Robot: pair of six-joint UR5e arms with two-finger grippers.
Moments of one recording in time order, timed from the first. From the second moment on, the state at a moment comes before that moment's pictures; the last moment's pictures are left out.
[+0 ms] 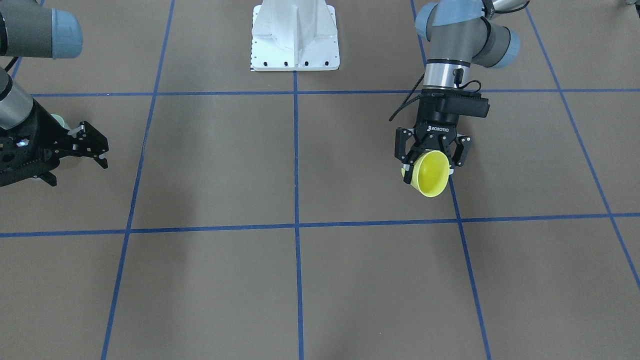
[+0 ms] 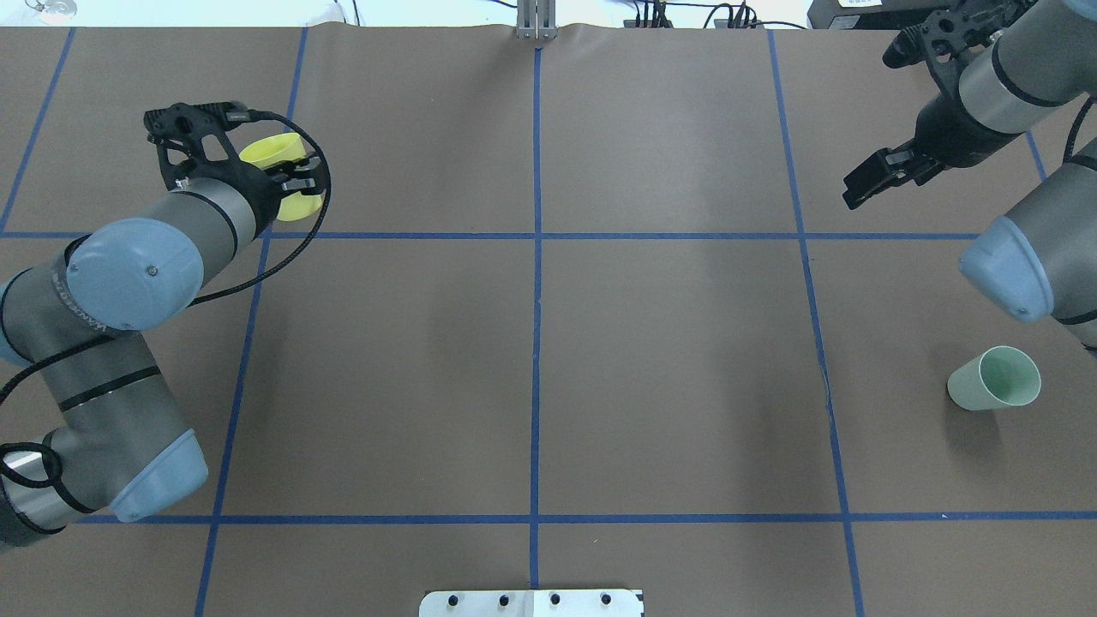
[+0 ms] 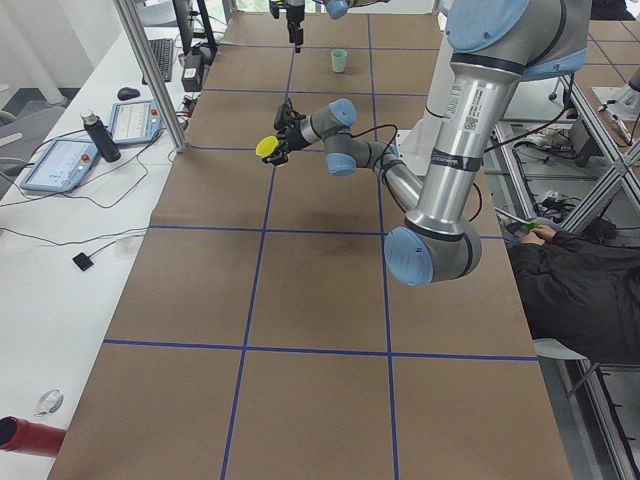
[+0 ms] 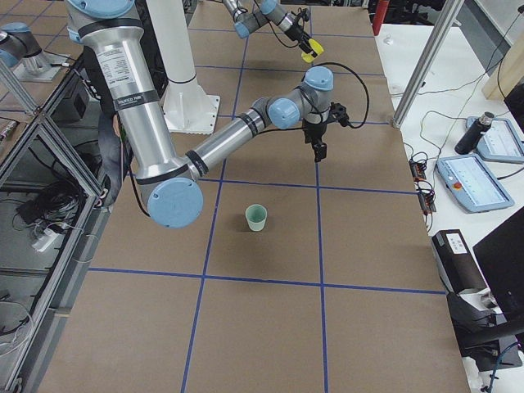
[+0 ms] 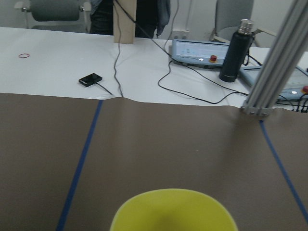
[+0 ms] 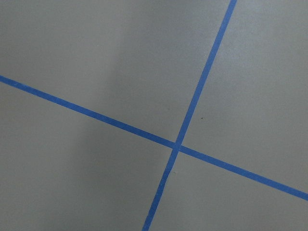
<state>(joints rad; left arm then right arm) -0.59 -1.89 -1.85 -2.26 -1.23 -1.08 1.05 -1.26 1.88 -1.61 2.20 0.40</state>
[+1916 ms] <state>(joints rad) -0.50 -2.09 -1.53 -2.88 -1.62 -0.68 0.94 -1.12 1.73 -1.15 2.17 0.75</state>
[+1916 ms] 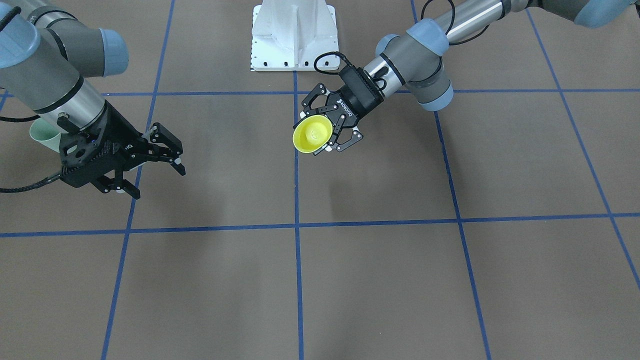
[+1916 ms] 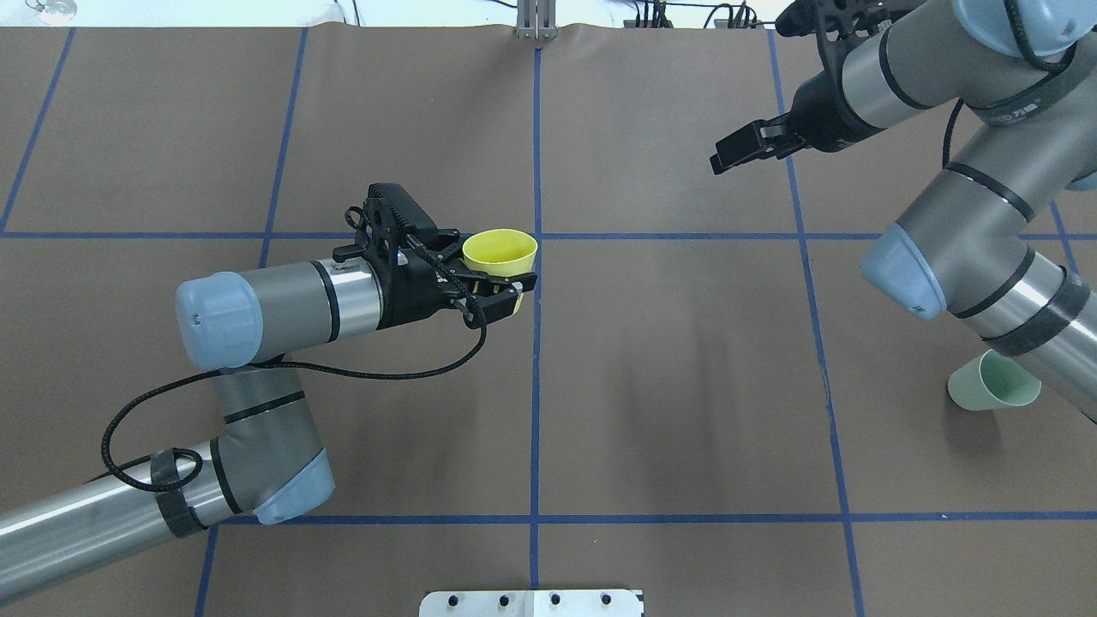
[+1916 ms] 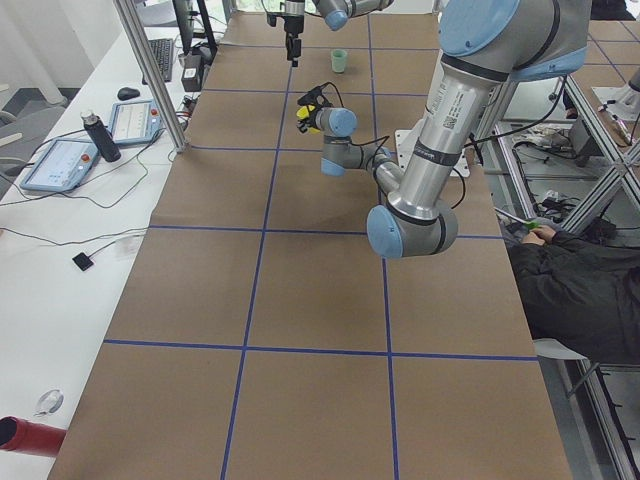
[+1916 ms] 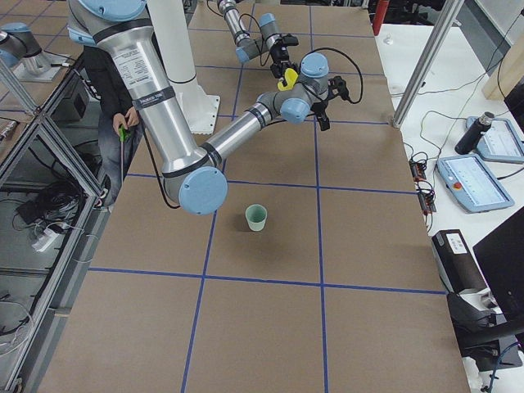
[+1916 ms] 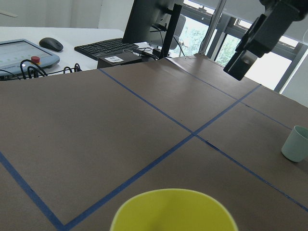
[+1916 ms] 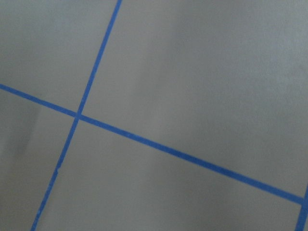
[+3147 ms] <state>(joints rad) -0.61 -2.10 -1.52 -2.90 -1.85 -0.68 0.79 -0.98 1.63 -0.88 2.20 1.29</state>
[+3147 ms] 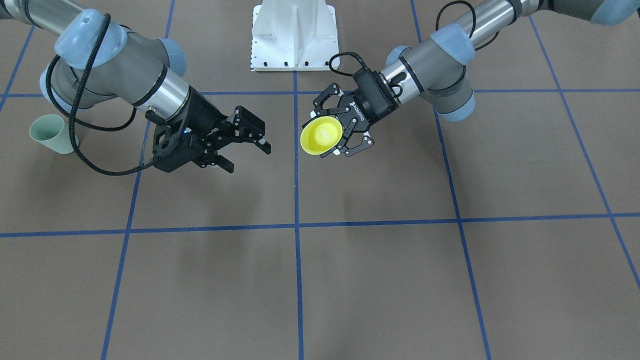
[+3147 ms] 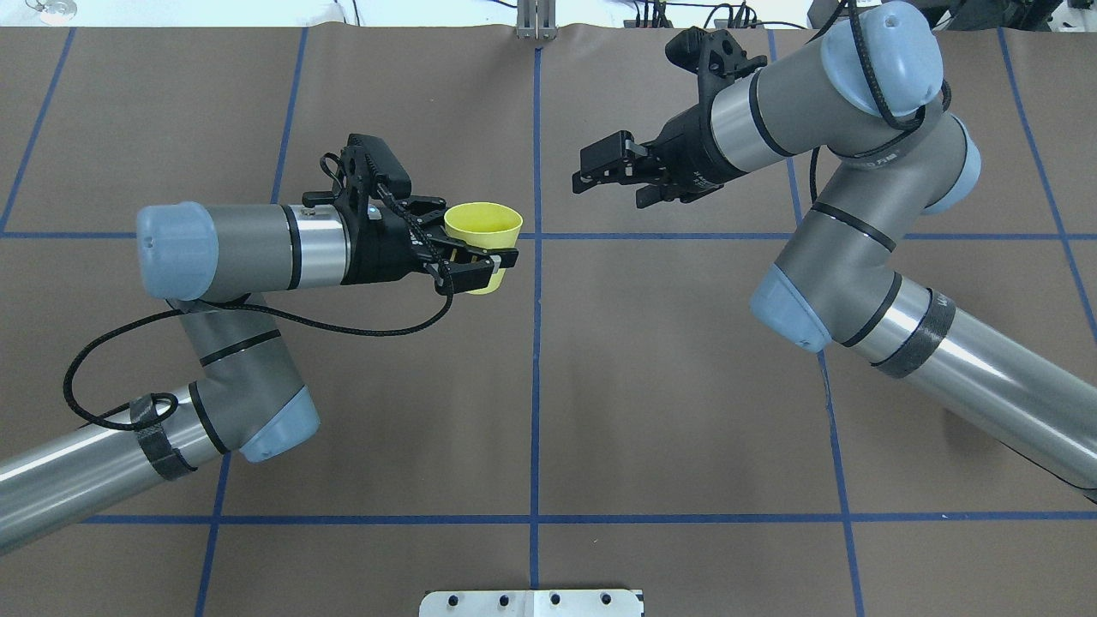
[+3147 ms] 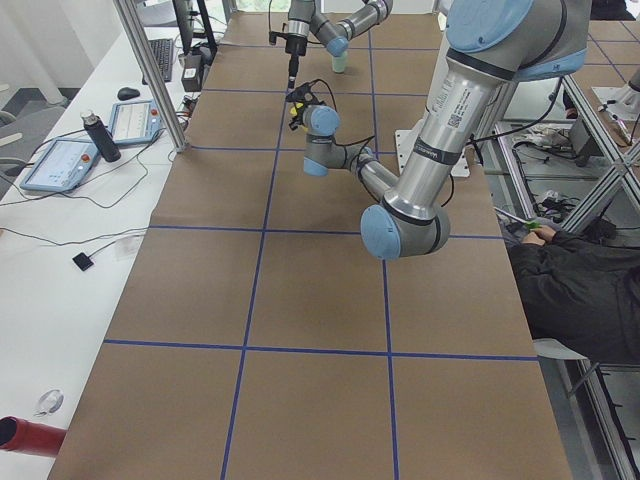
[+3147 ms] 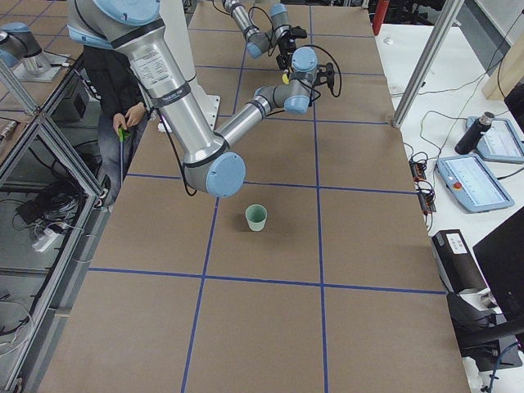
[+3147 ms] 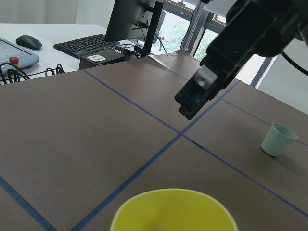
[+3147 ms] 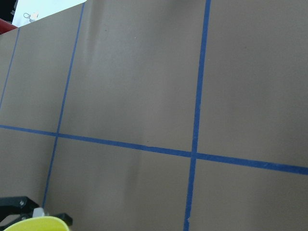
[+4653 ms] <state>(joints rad) -0.59 -2.16 -1.45 -2.92 -1.98 -0.63 0.72 -0.95 1.62 -0.99 2.34 1.31</state>
